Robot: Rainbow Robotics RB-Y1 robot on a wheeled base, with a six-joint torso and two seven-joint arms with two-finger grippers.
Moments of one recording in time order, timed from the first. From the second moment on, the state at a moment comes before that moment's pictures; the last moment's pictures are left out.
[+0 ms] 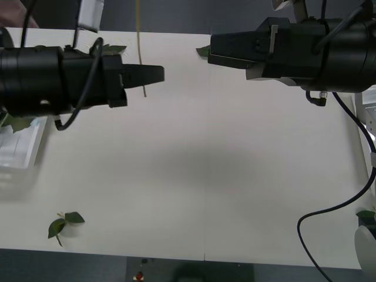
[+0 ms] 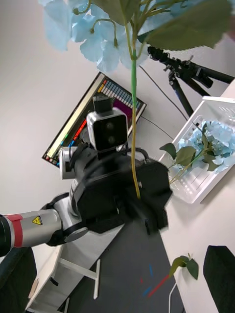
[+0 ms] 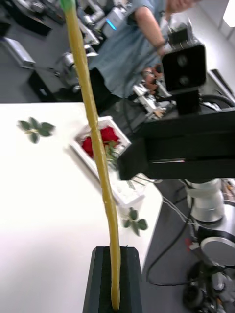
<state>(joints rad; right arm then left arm) -0.54 -0.36 -0.13 -1.86 -1.80 1.38 1.65 -0.39 0.82 -0.15 -2.05 1.87 0.86 -1.83</state>
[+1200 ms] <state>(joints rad) -0.46 -0.58 -0.42 -1.87 -1.70 1.71 2.11 -0.01 1.13 0.26 -1.45 1.51 1.03 -1.83</state>
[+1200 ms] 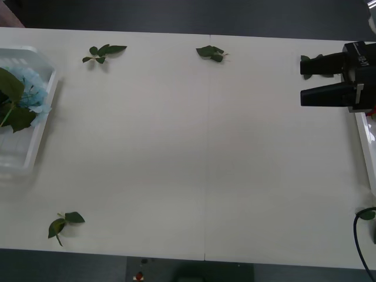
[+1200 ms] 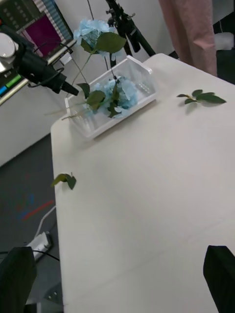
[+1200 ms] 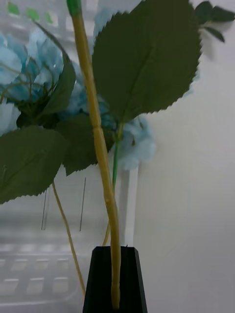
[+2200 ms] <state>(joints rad) -0.43 -0.76 -0.48 -1.61 -1.64 1.85 2.70 -0.01 1.15 0.22 -1.38 1.52 1.02 -1.89</state>
